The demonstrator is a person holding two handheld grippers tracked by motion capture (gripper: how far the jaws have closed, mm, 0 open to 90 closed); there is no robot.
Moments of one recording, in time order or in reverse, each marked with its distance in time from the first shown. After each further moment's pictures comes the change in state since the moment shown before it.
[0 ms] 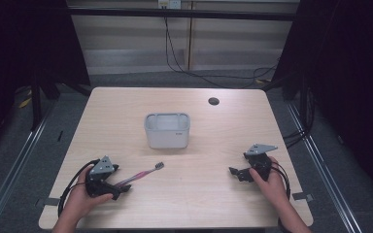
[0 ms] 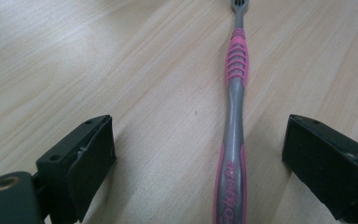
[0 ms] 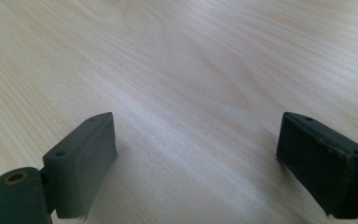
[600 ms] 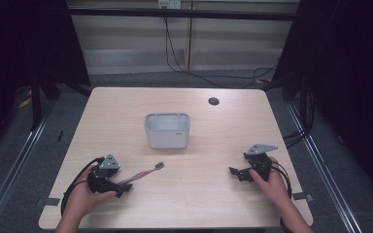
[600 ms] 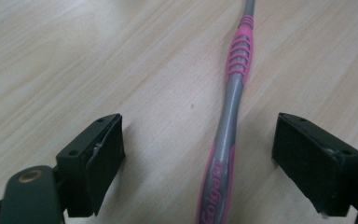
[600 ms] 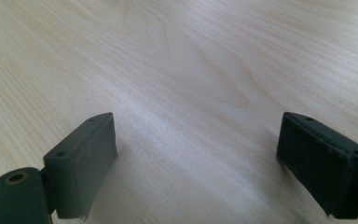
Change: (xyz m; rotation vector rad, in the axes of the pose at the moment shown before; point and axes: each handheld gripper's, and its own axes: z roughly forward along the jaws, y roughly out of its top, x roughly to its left) left arm -0.009 0.021 -0.001 0.163 0.053 -0.053; right arm 0.000 0.000 0.000 -0.001 0.003 0.003
